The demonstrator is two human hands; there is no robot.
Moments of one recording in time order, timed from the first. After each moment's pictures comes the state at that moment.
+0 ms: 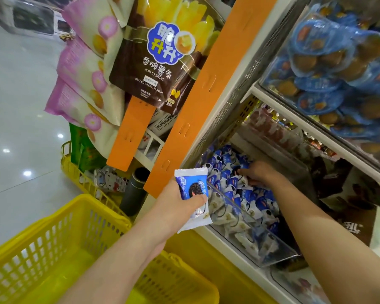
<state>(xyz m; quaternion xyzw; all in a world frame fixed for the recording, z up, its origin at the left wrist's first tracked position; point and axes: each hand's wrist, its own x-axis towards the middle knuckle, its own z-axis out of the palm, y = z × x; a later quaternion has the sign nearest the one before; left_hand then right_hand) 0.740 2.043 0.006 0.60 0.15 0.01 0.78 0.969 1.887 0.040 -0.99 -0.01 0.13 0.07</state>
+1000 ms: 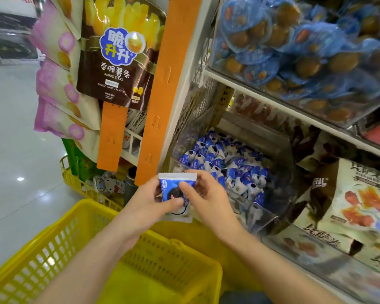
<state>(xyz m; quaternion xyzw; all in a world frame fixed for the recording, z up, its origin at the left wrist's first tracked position) 0.725 2.041 -0.014 0.67 0.07 0.05 0.74 0.776 1.910 0.006 -0.82 -0.24 0.03 0.51</state>
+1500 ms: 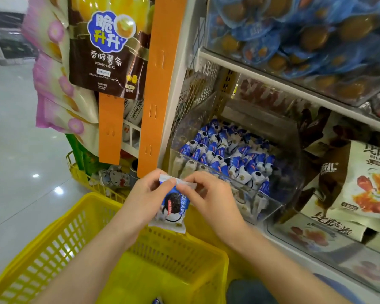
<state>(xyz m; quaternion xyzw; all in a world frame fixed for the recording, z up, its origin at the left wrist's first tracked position) 0.724 2.038 -0.022 0.69 0.07 0.08 0.72 0.772 1.899 -0.004 -0.86 -0.32 -0.05 0.39</state>
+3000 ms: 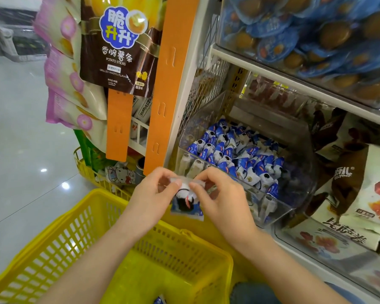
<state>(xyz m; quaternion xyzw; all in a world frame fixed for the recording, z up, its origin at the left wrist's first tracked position) 0.726 2.043 -0.028 0.78 0.10 0.12 0.60 0.771 1.894 -0.002 -0.86 -0.35 -0.12 0.36</state>
